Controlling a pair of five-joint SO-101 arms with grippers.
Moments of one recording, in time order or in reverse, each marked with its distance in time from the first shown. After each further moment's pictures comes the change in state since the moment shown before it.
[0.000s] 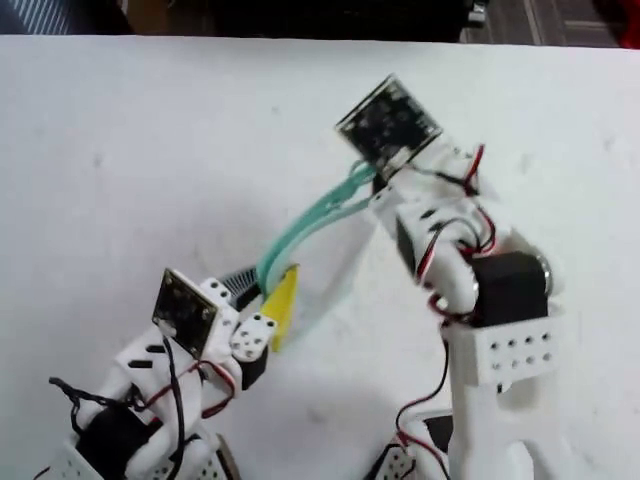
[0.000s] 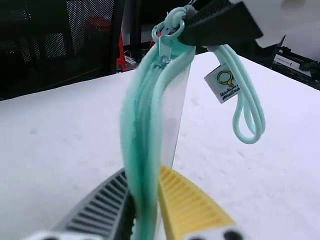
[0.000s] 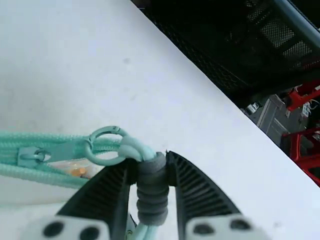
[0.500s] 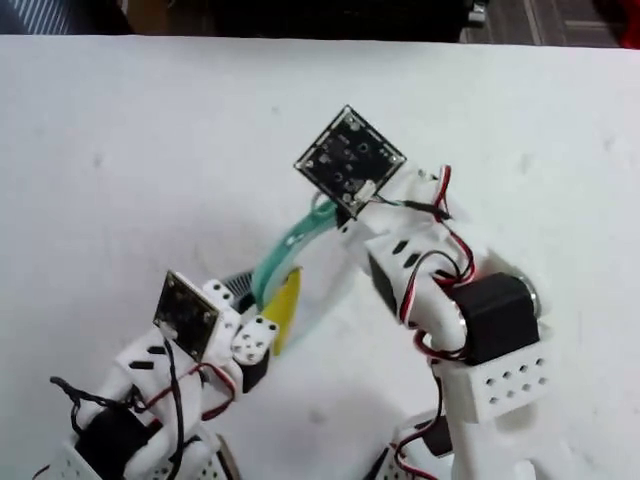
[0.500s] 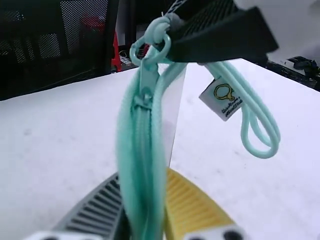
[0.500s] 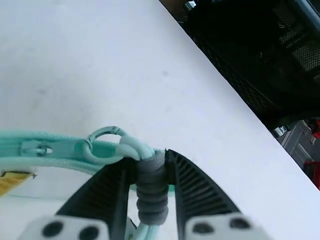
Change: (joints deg) left arm 1.7 0.0 0.0 0.0 0.0; right arm -11.5 -4.1 -2.2 7.0 -1.8
